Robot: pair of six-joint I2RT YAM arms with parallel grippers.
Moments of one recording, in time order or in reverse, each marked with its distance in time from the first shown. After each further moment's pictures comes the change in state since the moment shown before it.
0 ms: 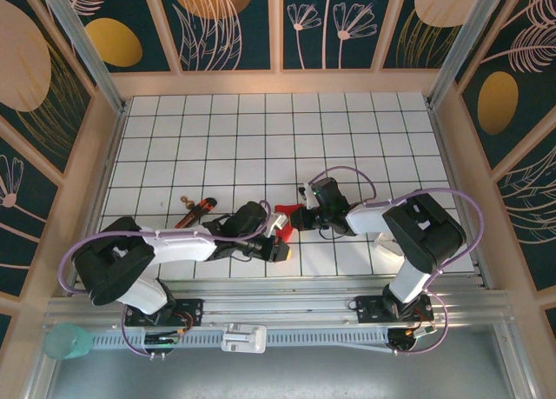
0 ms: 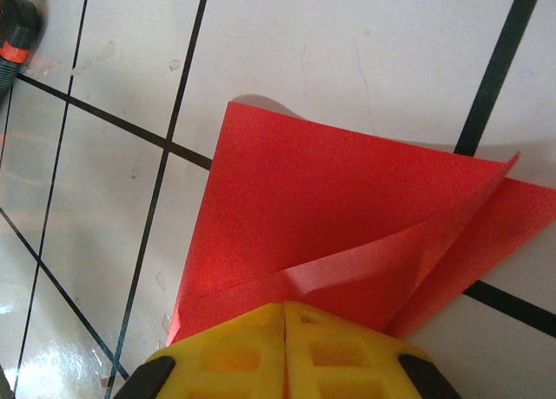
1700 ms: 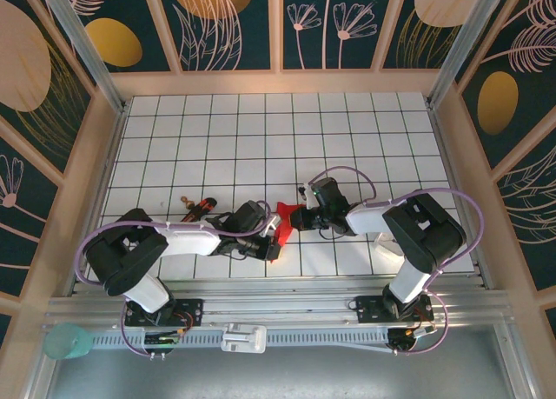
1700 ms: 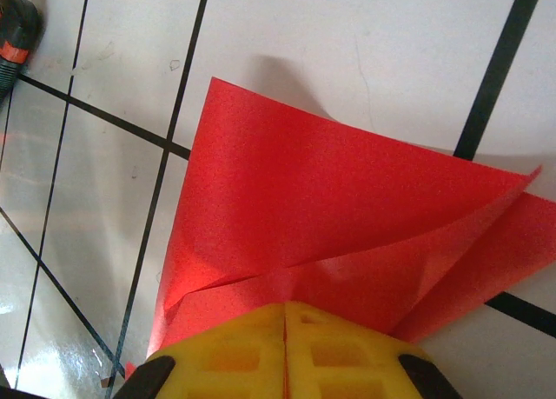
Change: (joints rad) left arm 0.056 0.083 0.010 -0.098 -0.082 0.096; right arm 0.000 0.000 0.000 0.000 0.000 0.000
